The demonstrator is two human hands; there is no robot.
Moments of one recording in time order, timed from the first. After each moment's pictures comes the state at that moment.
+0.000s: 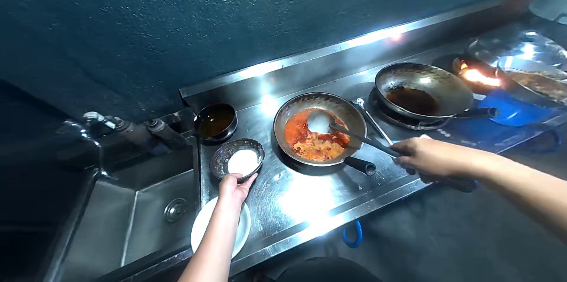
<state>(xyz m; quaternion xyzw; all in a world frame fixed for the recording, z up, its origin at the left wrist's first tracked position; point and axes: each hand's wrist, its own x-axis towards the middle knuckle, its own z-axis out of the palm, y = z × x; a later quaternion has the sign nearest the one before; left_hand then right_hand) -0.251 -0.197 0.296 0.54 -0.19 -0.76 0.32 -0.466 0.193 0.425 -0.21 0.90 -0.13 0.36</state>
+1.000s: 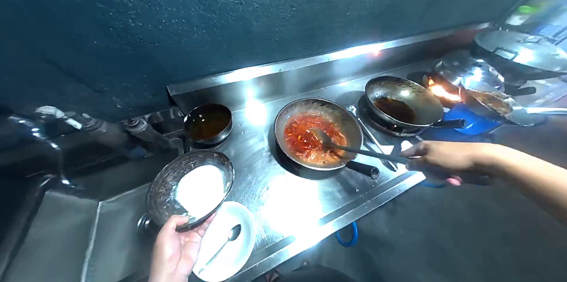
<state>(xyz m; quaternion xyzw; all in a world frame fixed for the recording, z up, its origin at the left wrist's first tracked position) -0.112 -0.240 0.332 0.44 -0.29 -0.79 0.33 -0.461 0.184 0.469 -0.13 0.87 -0.13 0.45</state>
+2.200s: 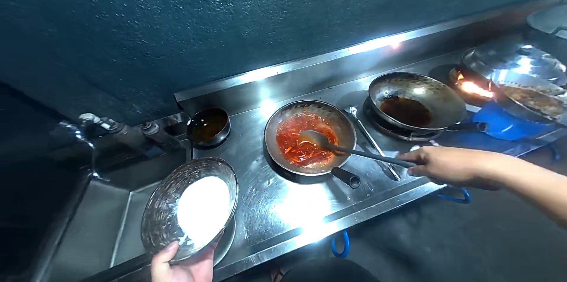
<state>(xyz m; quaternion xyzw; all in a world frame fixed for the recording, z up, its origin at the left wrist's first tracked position) -0.118 -0.106 0.347 0.35 -0.29 -0.77 0.44 -0.520 0.245 0.431 -0.23 0.88 -0.06 0.40</state>
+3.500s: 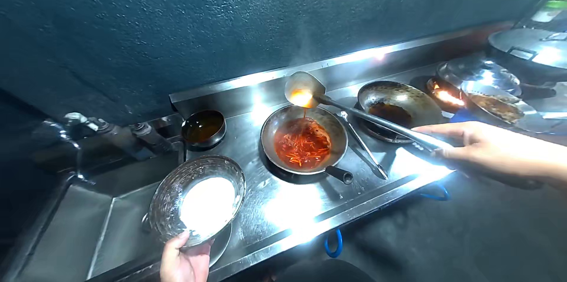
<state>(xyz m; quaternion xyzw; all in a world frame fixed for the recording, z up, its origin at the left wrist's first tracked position) -0.116 -0.114 0.336 0.34 -0.34 -0.77 0.42 -0.460 0.270 0.527 -0.24 0.91 -0.25 0.23</state>
